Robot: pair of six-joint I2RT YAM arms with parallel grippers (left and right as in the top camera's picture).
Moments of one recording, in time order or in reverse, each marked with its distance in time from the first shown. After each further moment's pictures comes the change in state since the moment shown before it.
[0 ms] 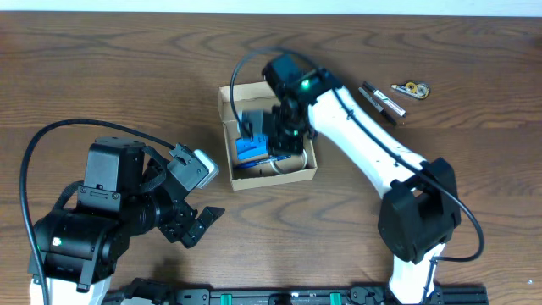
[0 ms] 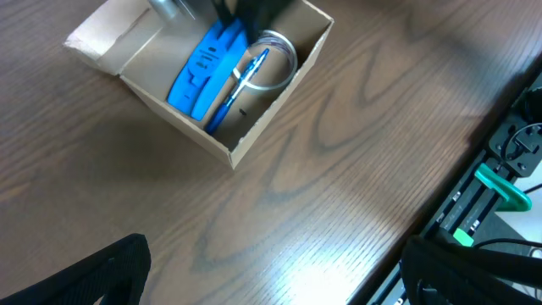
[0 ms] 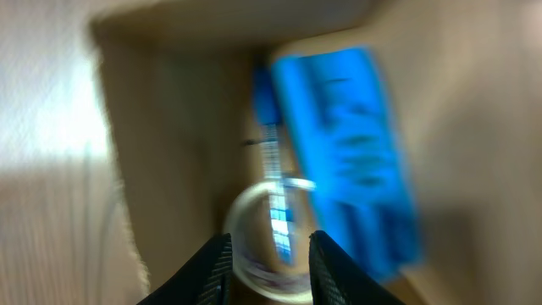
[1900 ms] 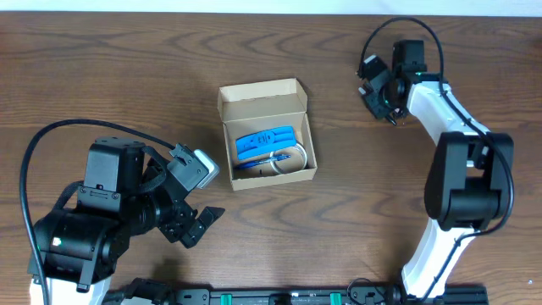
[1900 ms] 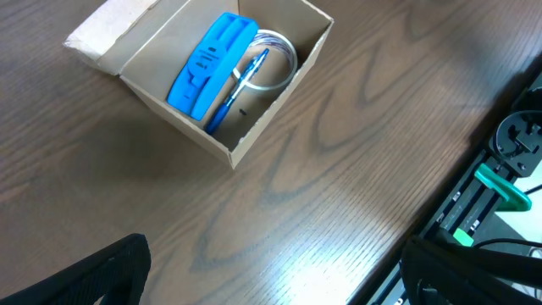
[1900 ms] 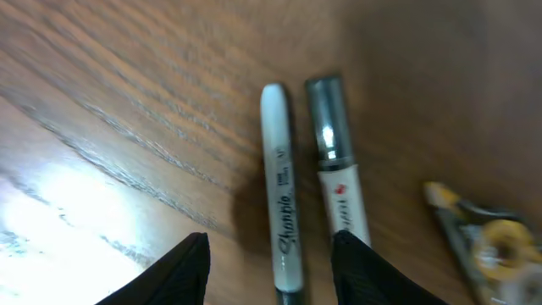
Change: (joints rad) left arm 0.000 0.000 0.000 0.000 0.000 0.000; right arm -0.579 0.084 -0.311 0.620 0.207 0.276
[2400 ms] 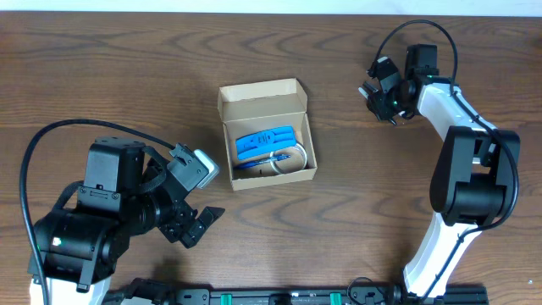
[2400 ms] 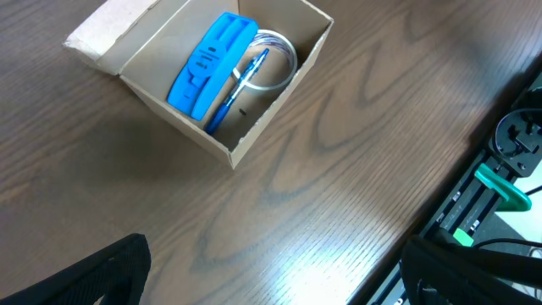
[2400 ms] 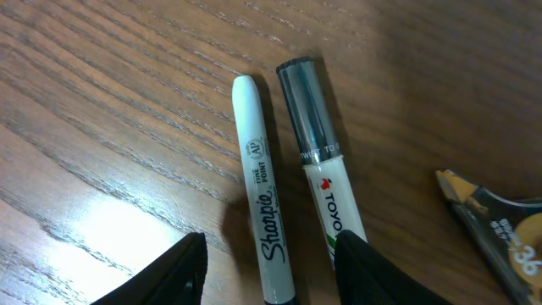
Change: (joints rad) left arm 0.000 0.000 0.000 0.000 0.000 0.000; right arm -0.068 0.027 -0.005 0.033 -0.137 0.061
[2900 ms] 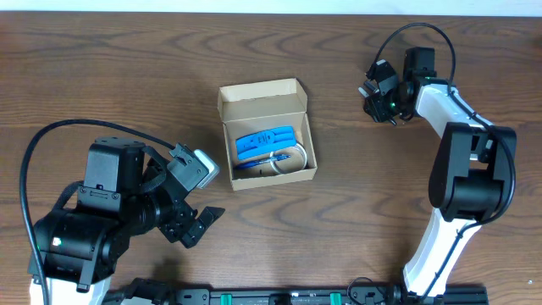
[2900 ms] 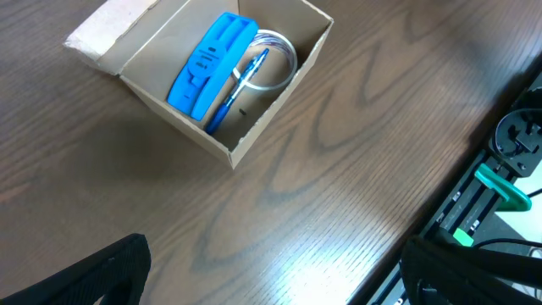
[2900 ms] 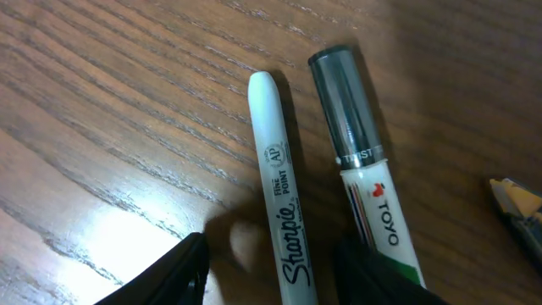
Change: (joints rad) left arm 0.000 0.000 0.000 0.000 0.000 0.000; right arm -0.002 0.035 0.000 0.011 -0.041 0.028
